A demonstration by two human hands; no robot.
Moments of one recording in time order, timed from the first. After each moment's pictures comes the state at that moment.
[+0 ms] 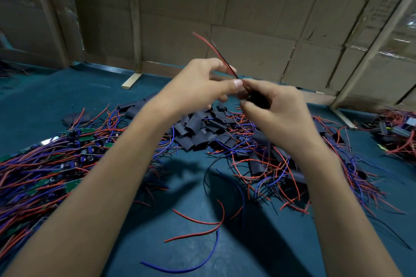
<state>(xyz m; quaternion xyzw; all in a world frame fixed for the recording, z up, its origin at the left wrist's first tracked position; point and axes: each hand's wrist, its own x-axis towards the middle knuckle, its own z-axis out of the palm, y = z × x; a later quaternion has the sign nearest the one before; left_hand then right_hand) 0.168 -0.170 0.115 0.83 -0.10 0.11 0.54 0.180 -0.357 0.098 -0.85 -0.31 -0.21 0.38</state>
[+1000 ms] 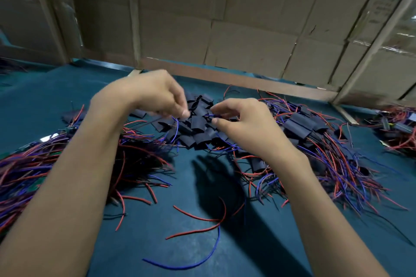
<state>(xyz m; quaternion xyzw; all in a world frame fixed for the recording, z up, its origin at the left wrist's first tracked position) 0.170 -0.093 0.103 0.95 -0.02 -0.05 0.30 0.177 -0.324 0.075 -0.90 -0.26 -0.06 0.33</state>
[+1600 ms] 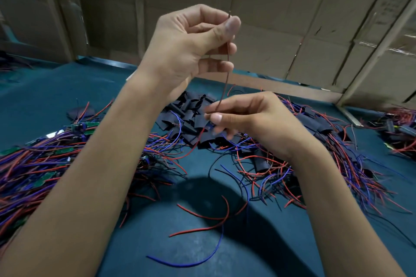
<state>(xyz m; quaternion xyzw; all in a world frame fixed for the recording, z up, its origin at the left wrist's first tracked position) 0.142 -0.157 0.142 0.62 -0.18 0.20 0.74 0.173 -0.336 0.087 -0.74 -0.34 0.13 0.57</state>
